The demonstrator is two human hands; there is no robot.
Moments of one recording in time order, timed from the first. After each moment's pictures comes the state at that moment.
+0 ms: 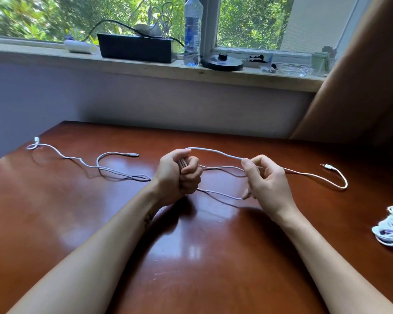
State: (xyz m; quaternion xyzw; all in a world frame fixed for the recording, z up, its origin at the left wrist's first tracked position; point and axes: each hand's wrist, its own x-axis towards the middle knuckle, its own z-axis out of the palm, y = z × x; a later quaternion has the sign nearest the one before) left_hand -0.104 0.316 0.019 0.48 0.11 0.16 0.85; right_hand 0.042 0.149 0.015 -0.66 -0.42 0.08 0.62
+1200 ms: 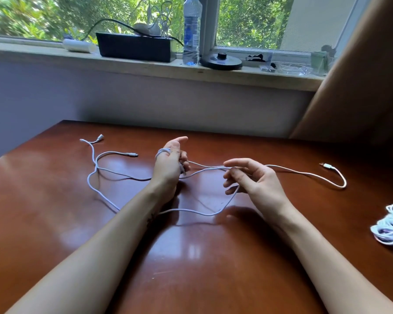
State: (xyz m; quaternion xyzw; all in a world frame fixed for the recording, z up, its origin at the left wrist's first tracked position) left_hand -0.085 0.327 0.008 0.54 0.23 0.44 0.68; right_hand 0.031 0.152 0.015 -0.57 -0.44 0.23 0.66
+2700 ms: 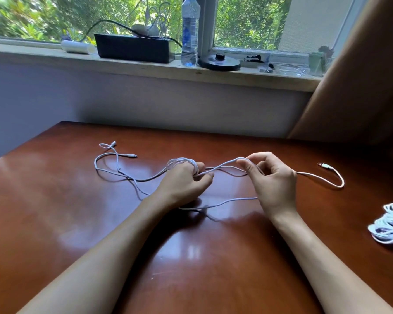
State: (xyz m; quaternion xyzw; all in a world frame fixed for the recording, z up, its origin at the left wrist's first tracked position) left_hand -0.098 0.306 0.001 0.90 0.19 0.28 0.28; right_hand 0.044 0.148 0.015 -0.69 -0.41 -0.16 0.58
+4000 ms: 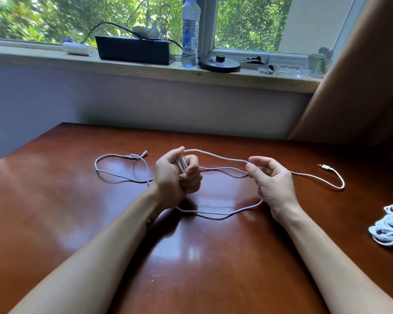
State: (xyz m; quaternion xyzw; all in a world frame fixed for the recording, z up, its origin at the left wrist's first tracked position) left_hand -0.098 0.308 0.018 0.45 0.06 0.21 0.87; right_hand 0.065 0.153 0.006 -0.65 -0.29 0.12 0.69
